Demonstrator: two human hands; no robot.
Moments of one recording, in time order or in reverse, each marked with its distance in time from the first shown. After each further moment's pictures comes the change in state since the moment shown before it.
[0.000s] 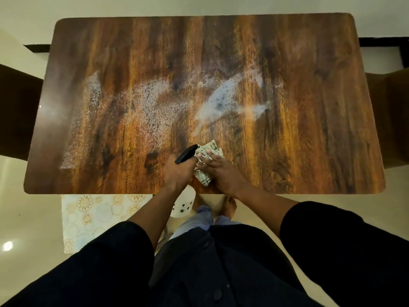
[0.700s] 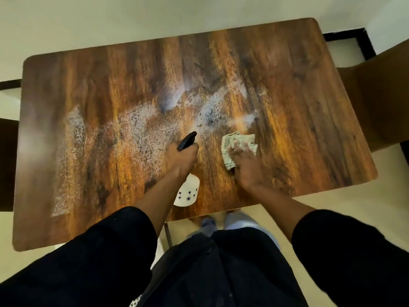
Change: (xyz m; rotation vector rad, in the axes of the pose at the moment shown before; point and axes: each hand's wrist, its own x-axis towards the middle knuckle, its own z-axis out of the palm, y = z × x) left_hand 0.057 0.085 -0.005 -0.015 -0.104 0.079; right_hand 0.005 0.040 -0.024 0.200 0.348 0.705
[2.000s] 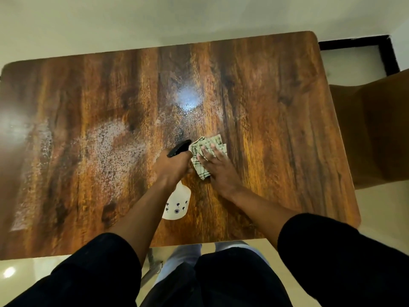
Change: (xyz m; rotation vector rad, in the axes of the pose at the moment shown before) left_hand 0.027 0.071 0.112 -0.031 0.002 -0.072; right_hand 0.093 0.056 -0.054 -0.040 -0.180 -0.440
